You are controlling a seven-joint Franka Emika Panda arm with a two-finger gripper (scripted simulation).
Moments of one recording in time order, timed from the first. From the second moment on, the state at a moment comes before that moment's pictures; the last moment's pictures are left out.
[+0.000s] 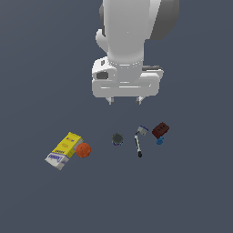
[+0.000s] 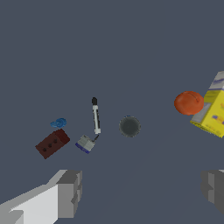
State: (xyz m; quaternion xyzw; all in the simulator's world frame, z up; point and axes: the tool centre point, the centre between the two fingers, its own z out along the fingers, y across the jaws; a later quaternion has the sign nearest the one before) arm 0.003 0.030 0.313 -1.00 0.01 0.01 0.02
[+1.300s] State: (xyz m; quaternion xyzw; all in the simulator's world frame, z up) arm 0.038 0.095 0.119 -1.00 -0.03 0.00 0.00
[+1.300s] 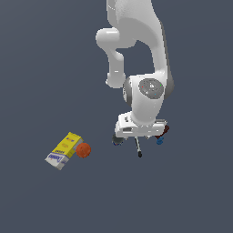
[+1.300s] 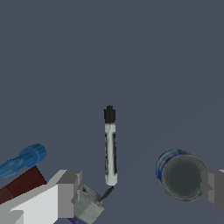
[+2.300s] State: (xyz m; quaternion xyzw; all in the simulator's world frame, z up) arm 0.032 0.116 0.050 -1.00 -0.04 0.00 0.00
